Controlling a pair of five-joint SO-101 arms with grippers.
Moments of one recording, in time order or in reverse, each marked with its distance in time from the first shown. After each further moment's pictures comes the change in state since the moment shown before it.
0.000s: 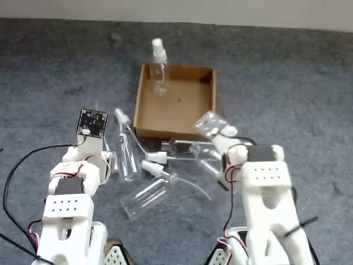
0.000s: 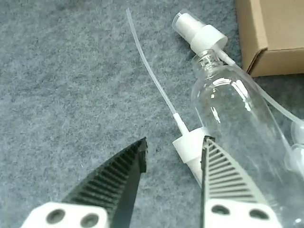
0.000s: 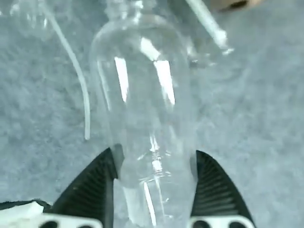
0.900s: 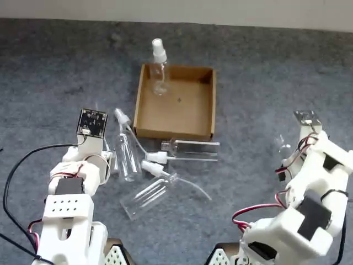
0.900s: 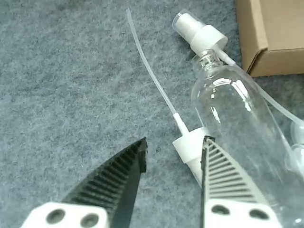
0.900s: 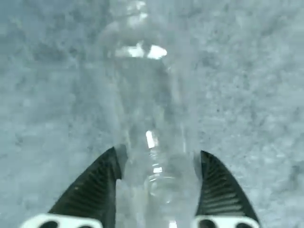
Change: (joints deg) left arm 0.0 0.0 0.0 0.0 0.0; right arm 40.1 42.8 -18.6 -13.4 -0.1
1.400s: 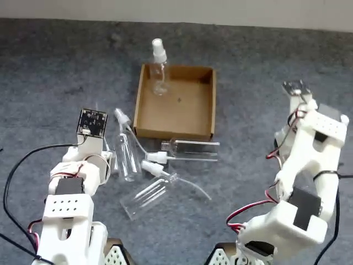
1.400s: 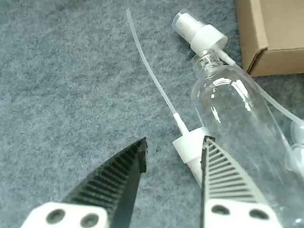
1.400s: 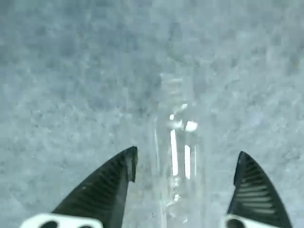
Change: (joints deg) left arm 0.0 0.0 0.0 0.0 0.0; right arm -11.8 0.4 -18.5 10.5 -4.9
